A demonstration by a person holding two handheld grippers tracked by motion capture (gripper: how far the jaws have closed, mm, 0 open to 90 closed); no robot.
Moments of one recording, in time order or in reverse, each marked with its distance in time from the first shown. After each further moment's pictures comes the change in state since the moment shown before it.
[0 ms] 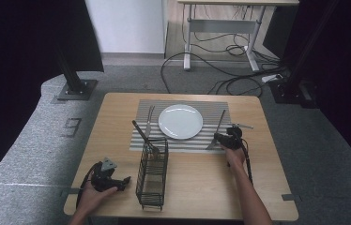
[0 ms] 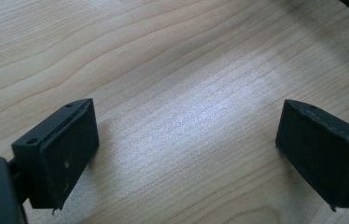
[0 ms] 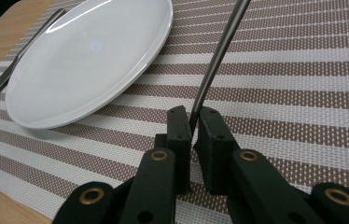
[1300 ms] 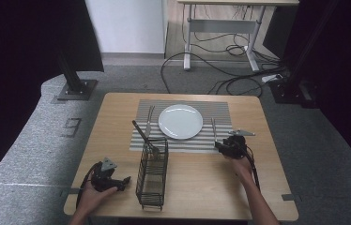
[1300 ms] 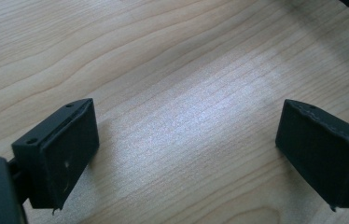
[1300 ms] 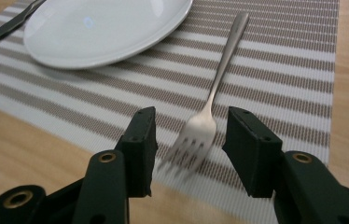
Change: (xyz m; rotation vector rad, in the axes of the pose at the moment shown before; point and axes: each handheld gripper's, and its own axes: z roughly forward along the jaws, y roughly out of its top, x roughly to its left) left arm 0.000 0.000 0.000 -0.001 0.001 0.000; right arm 0.016 -0.020 -0.044 0.007 -0.045 -0.222
